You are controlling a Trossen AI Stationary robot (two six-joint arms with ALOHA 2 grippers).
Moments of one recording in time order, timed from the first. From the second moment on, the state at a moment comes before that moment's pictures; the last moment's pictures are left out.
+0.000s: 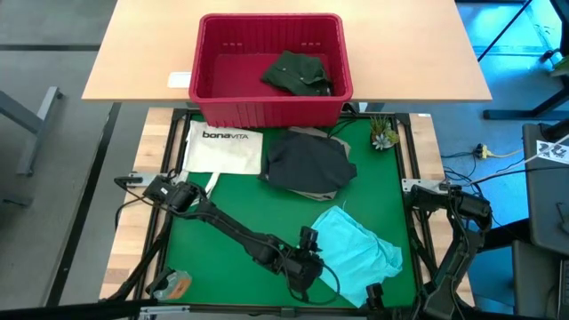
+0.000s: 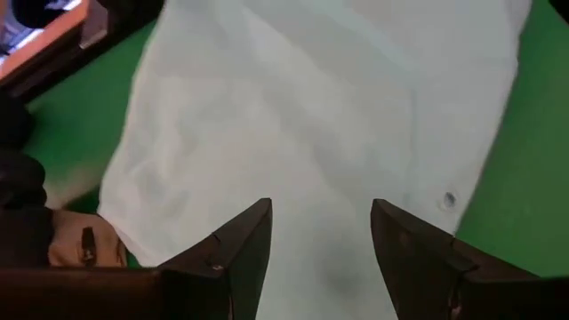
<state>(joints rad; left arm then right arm) -0.47 2.30 1.88 -0.47 -0.50 0.04 1.06 1.91 1.33 -0.52 0.52 0.83</state>
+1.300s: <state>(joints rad) -0.51 2.37 1.88 -0.59 -0.47 0.17 1.06 2.00 1.33 -0.53 0.66 0.80</state>
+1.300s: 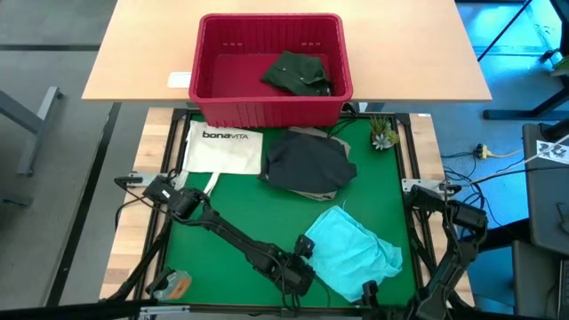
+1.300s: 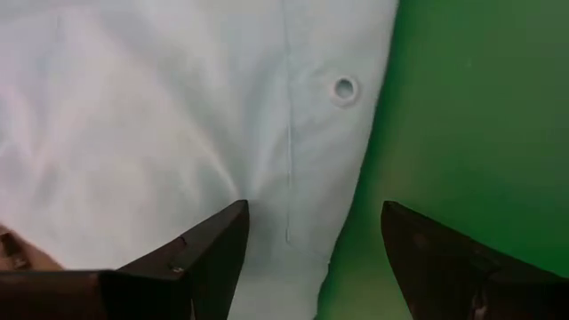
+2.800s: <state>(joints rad) -0.43 2.37 1.88 -0.59 -0.33 0.22 1.01 2.07 1.47 -1.03 0.53 0.94</state>
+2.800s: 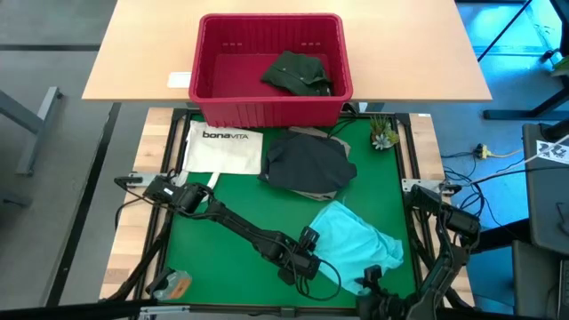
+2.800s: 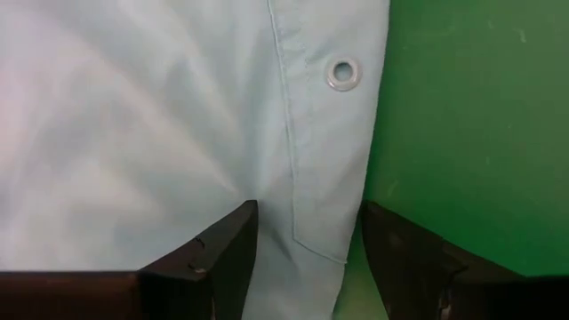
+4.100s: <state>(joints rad) -0.45 2.32 1.88 -0.64 -0.38 0.18 1.01 2.06 1.45 -1.00 0.48 0.96</state>
